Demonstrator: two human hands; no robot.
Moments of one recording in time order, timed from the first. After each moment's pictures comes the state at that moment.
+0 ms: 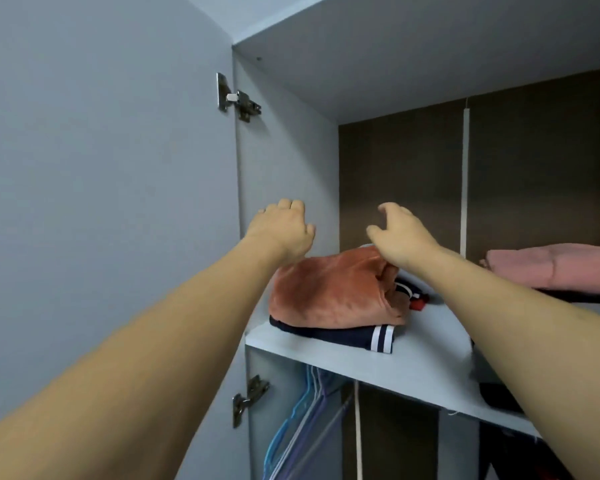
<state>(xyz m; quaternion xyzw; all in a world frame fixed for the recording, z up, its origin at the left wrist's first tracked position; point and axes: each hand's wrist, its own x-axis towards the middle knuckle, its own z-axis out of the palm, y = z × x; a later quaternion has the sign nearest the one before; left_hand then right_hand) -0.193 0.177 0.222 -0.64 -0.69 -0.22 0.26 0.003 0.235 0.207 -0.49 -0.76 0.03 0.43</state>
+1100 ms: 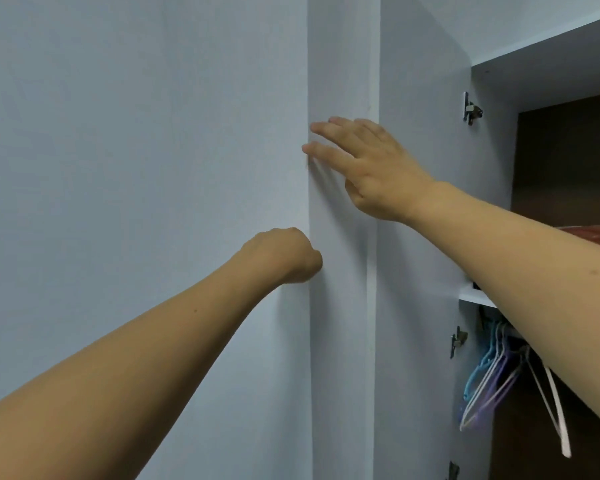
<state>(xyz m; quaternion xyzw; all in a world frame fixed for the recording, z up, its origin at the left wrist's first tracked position) -0.416 -0.284 0.201 -0.46 -0.87 -0.13 0.11 -0.309 -0.142 0.263 -0.05 -0.82 -0.40 0.41</state>
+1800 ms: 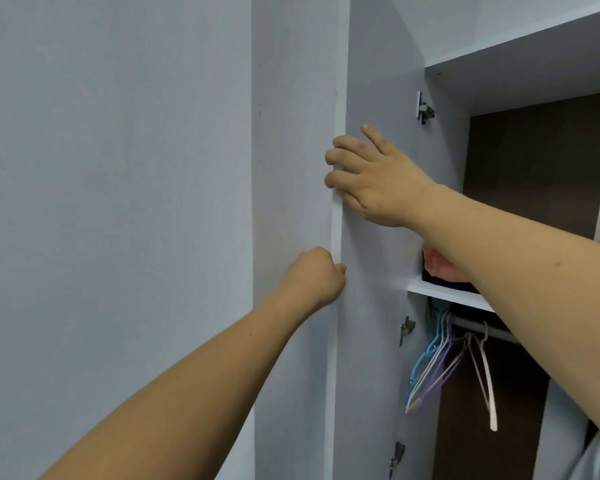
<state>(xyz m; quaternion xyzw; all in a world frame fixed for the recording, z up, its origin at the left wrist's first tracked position) -0.356 -0.198 0.148 -0.54 -0.77 -0.34 -0.01 -0.244 -0.092 0.252 -0.10 -0.81 -0.49 0.29</state>
